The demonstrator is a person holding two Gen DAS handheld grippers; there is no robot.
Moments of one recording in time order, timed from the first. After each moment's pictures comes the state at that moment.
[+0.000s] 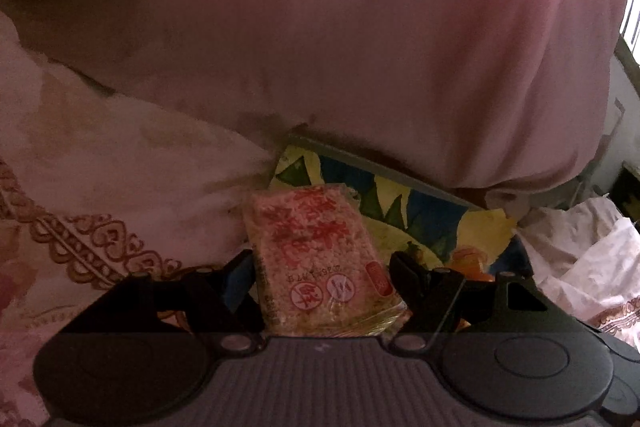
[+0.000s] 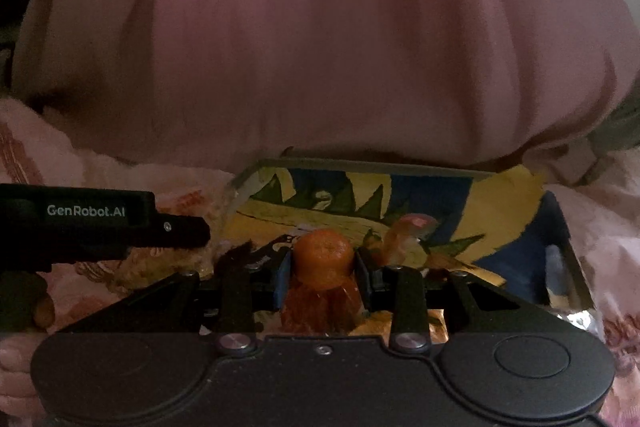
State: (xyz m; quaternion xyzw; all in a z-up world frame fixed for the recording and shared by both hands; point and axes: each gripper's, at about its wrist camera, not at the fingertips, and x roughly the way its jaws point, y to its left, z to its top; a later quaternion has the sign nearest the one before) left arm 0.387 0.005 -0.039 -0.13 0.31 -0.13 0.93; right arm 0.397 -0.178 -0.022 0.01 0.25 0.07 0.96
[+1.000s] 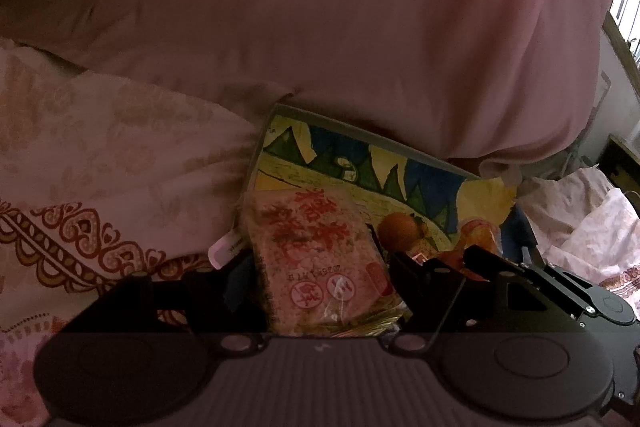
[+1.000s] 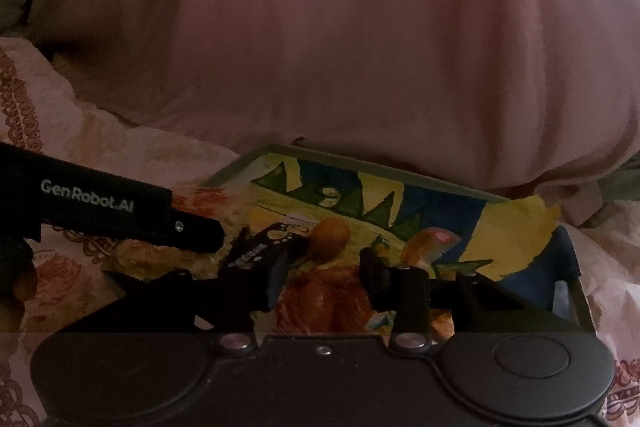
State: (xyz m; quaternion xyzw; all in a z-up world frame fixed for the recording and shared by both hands) left arm 0.406 0.010 -0.059 -0.12 0.33 -0.17 0.92; right arm 0.405 -0.157 -0.038 -0.07 0.24 0.08 0.97
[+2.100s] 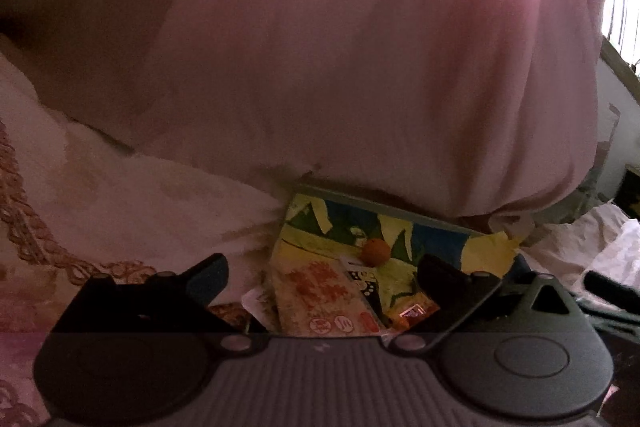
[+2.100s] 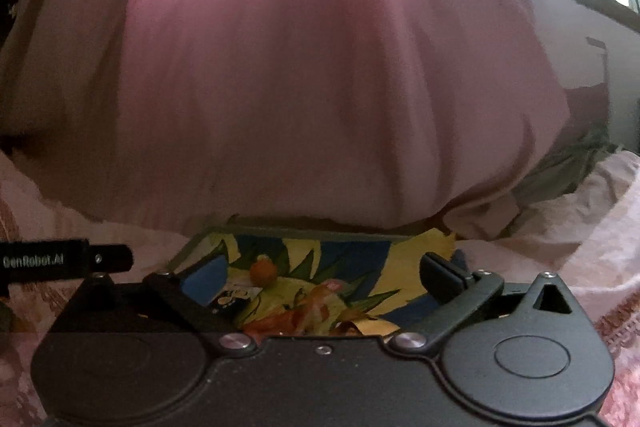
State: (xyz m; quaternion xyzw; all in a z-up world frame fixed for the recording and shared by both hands) left arm 0.352 0.003 -0.012 -0.09 0.23 -0.10 0.96; right arm 0.342 -0.208 0.026 0.01 0.17 -0.01 0.99
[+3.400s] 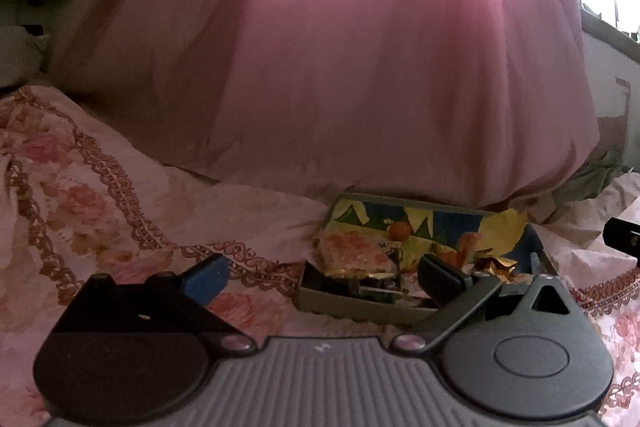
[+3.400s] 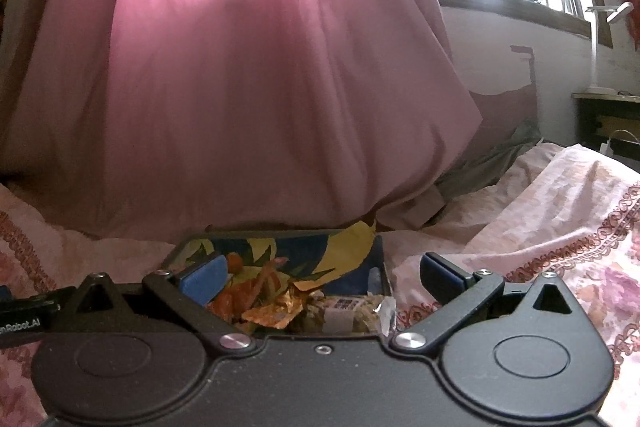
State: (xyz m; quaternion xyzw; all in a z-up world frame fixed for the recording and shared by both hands) left arm 0.198 -0.020 0.006 -0.02 0.17 -0.01 0.98; right arm 0.211 -0.238 0.052 0.04 0.14 -0.06 0.99
